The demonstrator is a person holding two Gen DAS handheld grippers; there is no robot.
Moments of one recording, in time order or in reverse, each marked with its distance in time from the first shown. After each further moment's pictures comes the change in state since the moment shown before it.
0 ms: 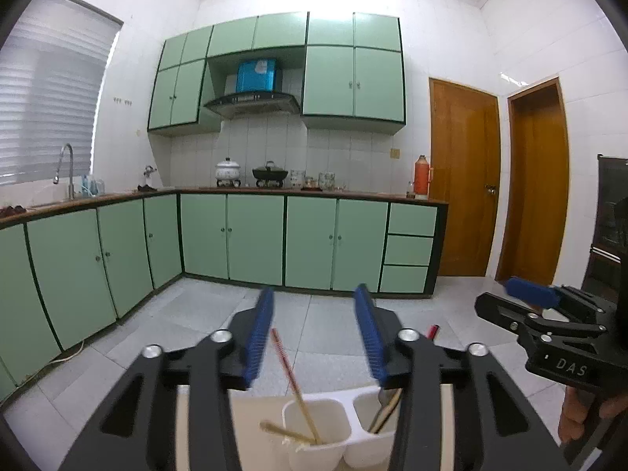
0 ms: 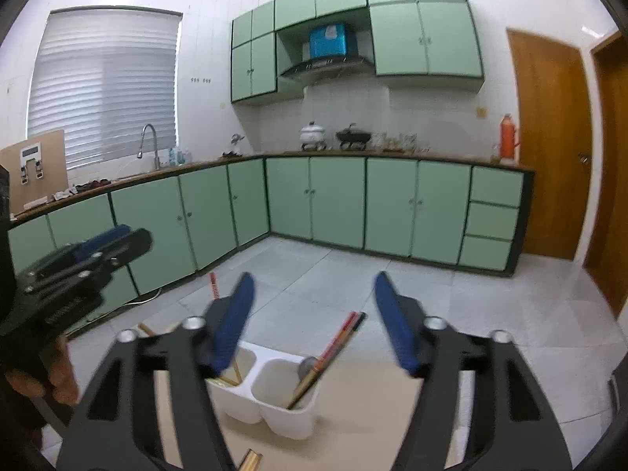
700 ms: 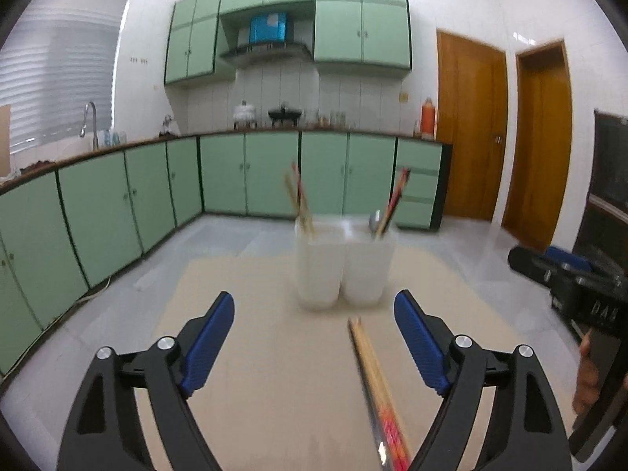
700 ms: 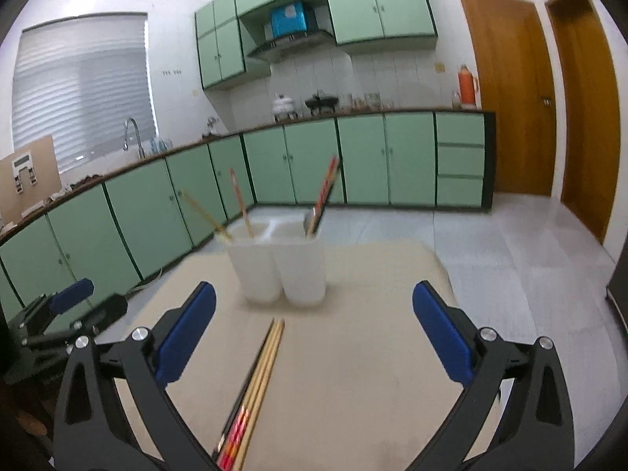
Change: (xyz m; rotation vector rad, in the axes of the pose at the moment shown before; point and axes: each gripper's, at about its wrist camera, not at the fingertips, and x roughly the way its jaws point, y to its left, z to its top) left arm -0.128 -0.015 -0.138 -0.003 0.246 0.056; right arm -0.121 0.032 -0.148 0.155 0.122 -0.073
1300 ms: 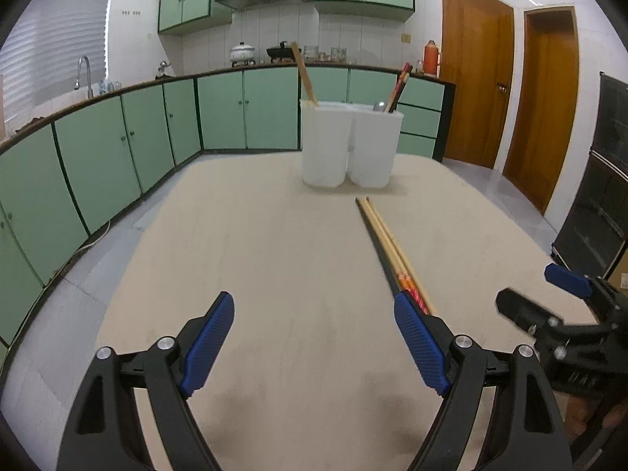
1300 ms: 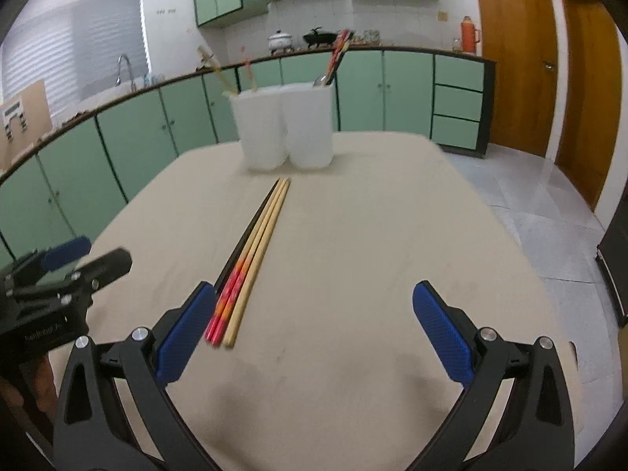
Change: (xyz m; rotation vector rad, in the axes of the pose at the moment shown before) left arm 0.004 0.009 -0.098 0.002 0.202 -0.004; right arm 0.007 0.038 -0.126 -0.046 0.213 -0.036
